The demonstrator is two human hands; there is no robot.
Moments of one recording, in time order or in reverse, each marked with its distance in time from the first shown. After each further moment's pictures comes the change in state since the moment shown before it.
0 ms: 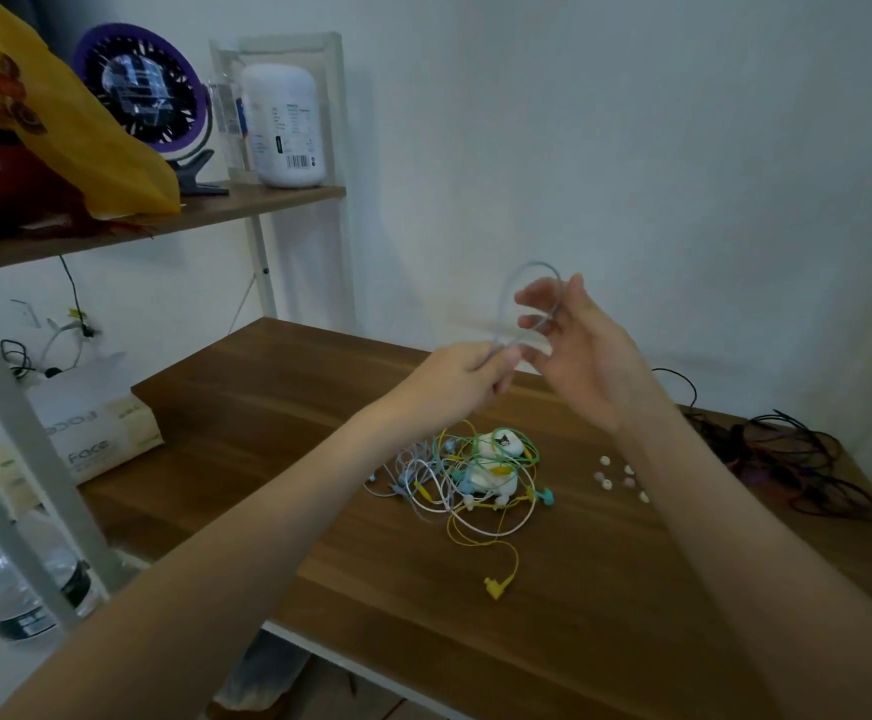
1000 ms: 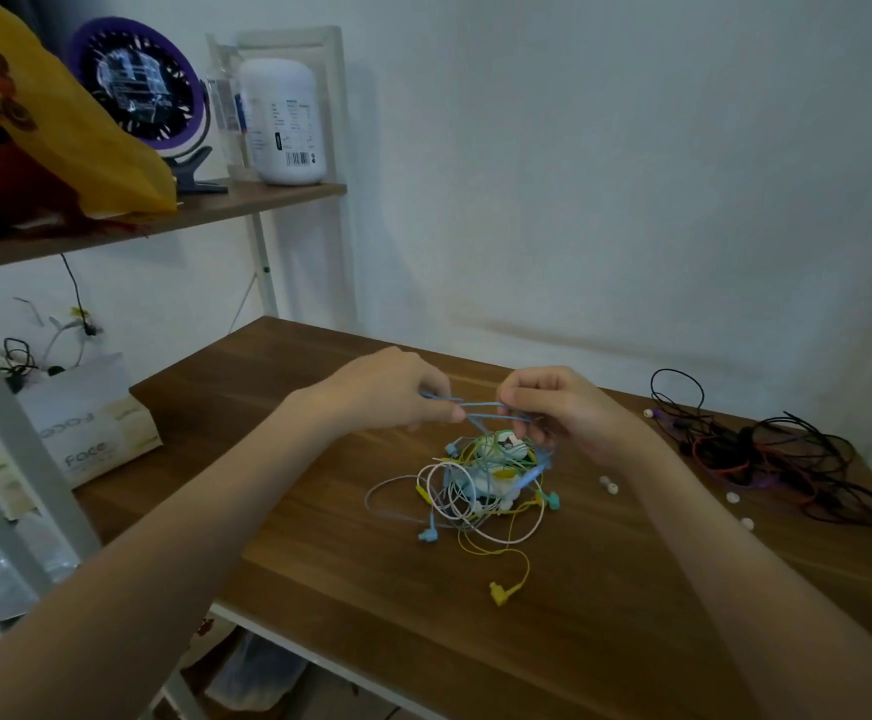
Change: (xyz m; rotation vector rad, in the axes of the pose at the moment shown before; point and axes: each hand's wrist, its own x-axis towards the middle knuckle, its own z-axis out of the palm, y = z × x) left_hand -0.002 -0.035 -0.047 0.595 -0.247 -0.108; right_hand -0.010 0.029 -0.022 -0.645 -0.212 0.258
